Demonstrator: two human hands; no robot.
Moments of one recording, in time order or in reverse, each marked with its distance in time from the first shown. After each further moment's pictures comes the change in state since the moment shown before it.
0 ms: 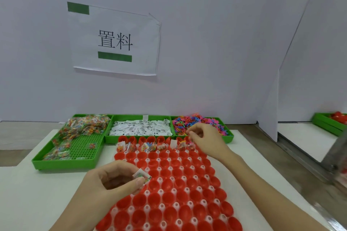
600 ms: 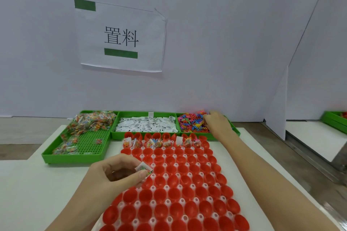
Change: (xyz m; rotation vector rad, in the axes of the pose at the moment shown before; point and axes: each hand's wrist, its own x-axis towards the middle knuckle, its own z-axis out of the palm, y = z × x) left_hand 0.002 -0.003 -0.007 0.018 0.050 -0.034; right_hand 0.082 0.059 0.004 -0.988 -0.005 -0.091
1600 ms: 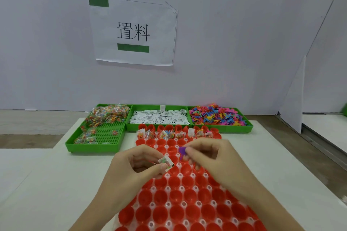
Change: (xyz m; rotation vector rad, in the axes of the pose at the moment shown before) left_hand -0.009 -0.001 0.012 0.093 -0.001 0.155; right_hand -0.181 -0.091 -0.109 1.485 -0.092 -0.100
